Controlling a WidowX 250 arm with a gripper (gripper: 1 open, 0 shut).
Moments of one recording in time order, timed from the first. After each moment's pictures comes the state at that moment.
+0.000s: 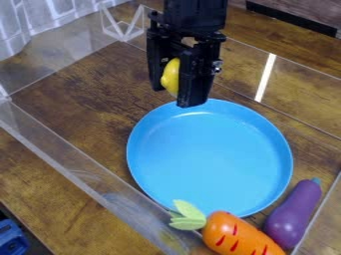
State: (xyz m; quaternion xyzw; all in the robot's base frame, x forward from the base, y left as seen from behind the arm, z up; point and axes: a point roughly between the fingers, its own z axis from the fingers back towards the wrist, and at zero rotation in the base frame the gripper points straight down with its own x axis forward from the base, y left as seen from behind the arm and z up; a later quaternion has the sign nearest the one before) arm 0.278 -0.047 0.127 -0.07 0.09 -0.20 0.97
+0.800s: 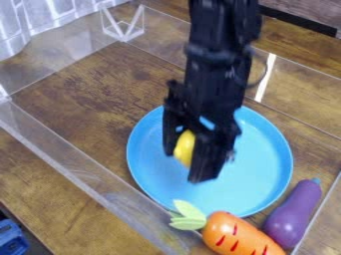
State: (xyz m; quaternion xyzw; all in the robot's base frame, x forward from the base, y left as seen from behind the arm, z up) arm 0.254 -0.087 0.062 -0.04 0.11 -0.24 0.96
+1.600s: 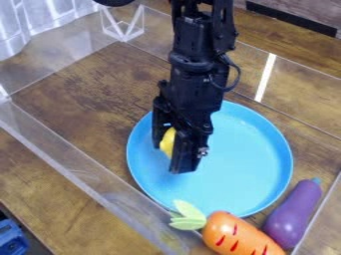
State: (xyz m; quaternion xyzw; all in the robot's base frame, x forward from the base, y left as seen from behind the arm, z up) arm 0.274 -0.051 0.049 -0.03 0.10 -0.28 0.96
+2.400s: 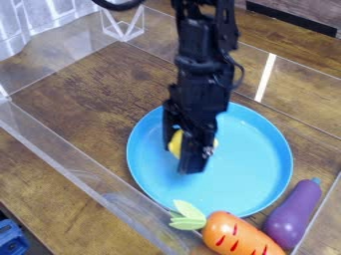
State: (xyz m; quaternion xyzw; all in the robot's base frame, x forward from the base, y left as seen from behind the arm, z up) arm 0.281 -0.067 0.042 -0.06 0.09 -0.33 0.94
